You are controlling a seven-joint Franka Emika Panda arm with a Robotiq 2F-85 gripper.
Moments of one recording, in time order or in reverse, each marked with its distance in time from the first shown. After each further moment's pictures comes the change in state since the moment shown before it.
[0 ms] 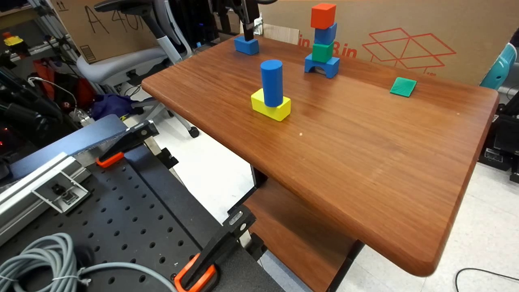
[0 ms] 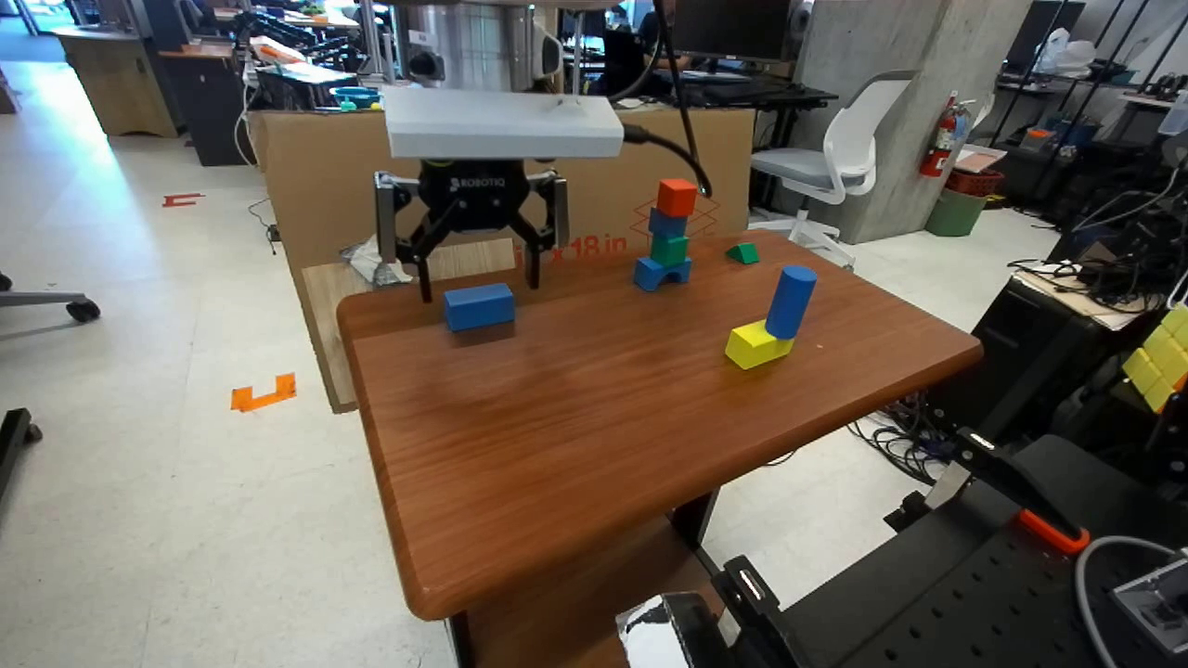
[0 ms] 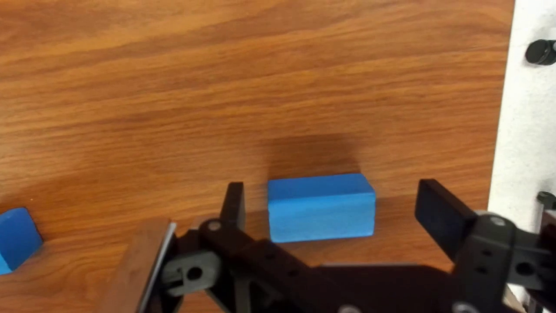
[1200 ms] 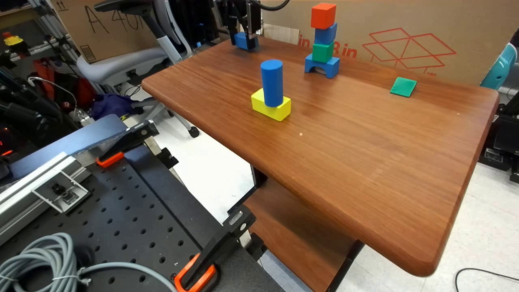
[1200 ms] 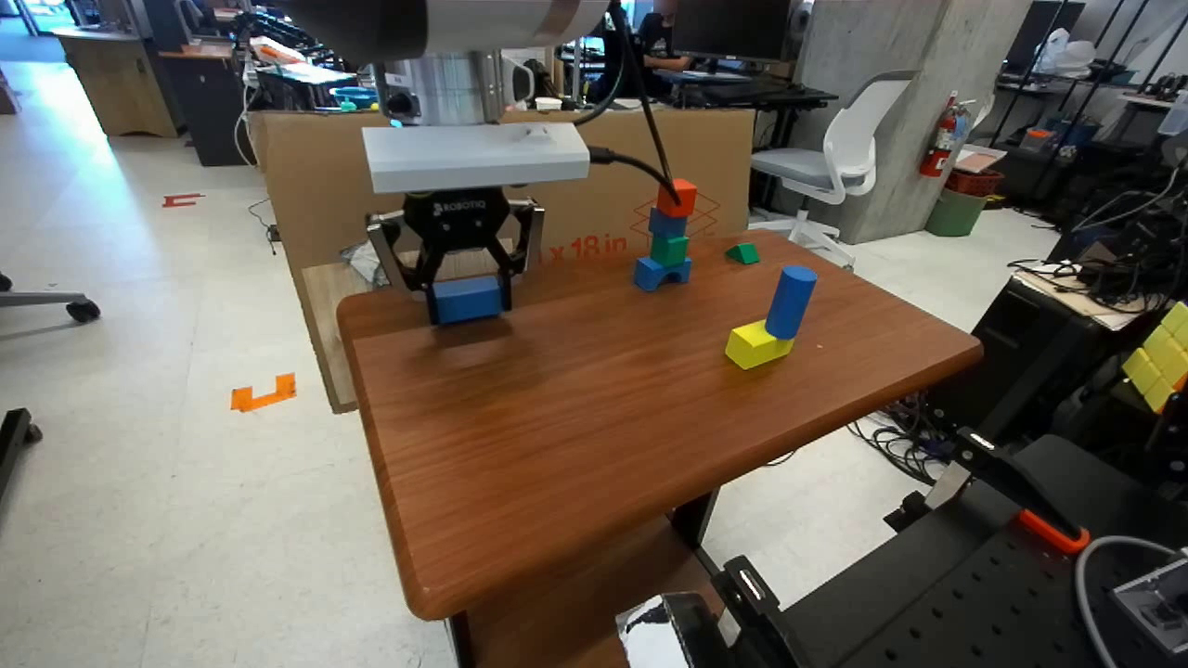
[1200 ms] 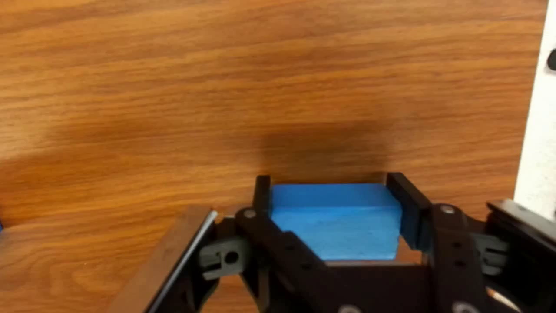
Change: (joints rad) arm 0.043 0.111 -0.037 0.146 -0.007 -0.064 -0.009
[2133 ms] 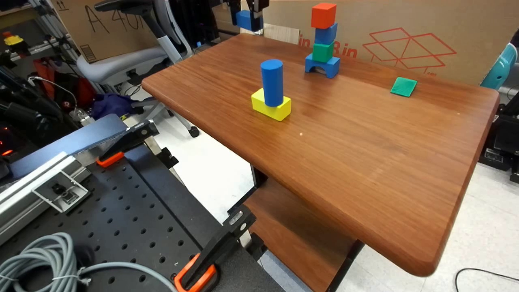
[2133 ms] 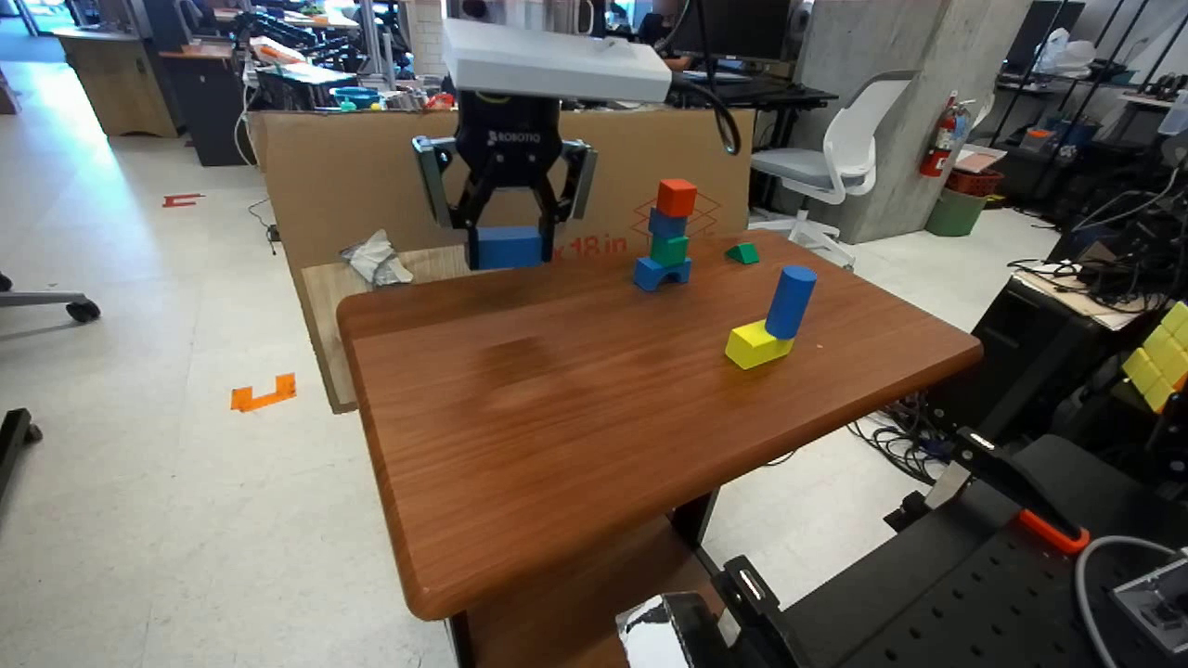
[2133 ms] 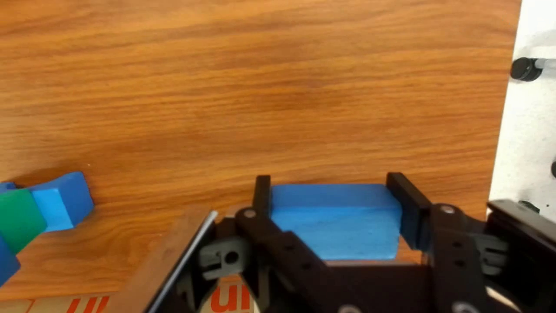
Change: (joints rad) arm -0.091 -0.173 0.031 -0.155 0.077 -0.004 -0.145
